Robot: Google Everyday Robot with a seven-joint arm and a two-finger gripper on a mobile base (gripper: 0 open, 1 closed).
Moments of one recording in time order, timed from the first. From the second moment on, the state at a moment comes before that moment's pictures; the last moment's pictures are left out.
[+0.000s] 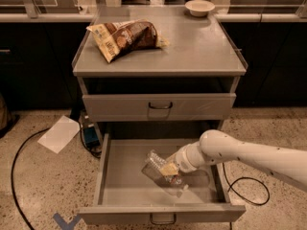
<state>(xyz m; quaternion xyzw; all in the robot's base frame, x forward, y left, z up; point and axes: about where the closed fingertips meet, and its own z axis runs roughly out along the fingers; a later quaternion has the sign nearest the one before) 0.540 -0.059 0.484 -0.43 0.84 0.24 0.23</state>
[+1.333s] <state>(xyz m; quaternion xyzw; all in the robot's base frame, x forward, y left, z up) 0.585 -0.050 0.751 -0.51 0.78 0.25 0.26</state>
